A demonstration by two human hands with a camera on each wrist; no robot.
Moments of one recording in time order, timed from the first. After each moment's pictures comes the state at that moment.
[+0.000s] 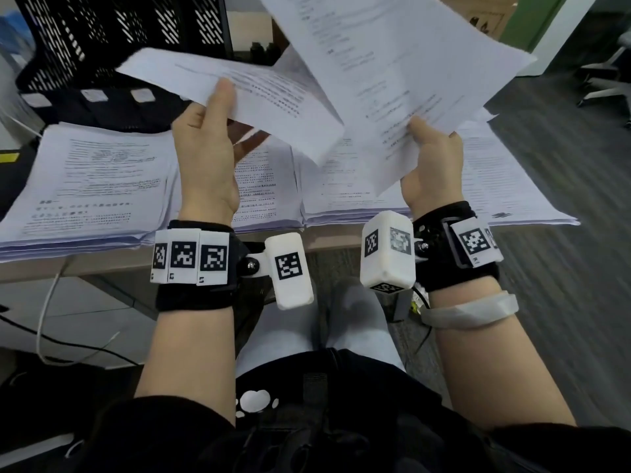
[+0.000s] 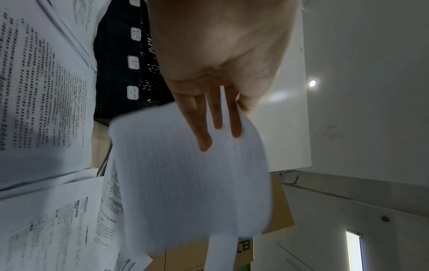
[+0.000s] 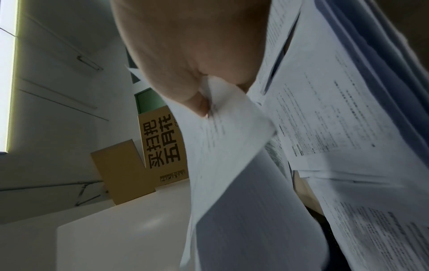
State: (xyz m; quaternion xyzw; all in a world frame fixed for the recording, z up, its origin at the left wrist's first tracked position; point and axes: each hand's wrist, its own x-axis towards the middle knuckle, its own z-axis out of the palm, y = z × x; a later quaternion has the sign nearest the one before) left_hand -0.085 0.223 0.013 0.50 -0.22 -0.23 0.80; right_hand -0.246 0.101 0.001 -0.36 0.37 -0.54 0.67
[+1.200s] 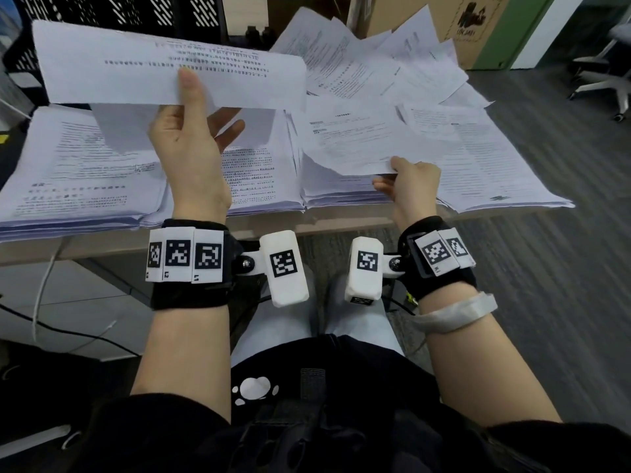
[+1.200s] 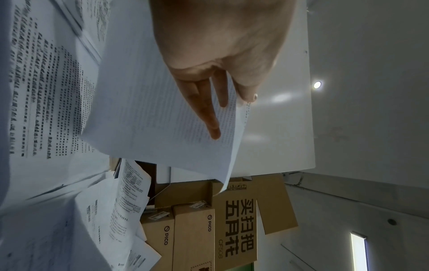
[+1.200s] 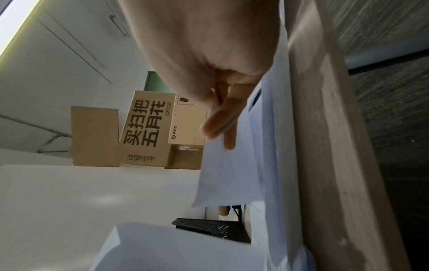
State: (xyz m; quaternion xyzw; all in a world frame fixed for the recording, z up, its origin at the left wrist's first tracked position) left_hand -0.089 0.245 -0.001 0.49 -0.18 -0.17 0.84; right_hand -0.249 0.111 -0.060 -0.42 0.49 -0.49 0.59
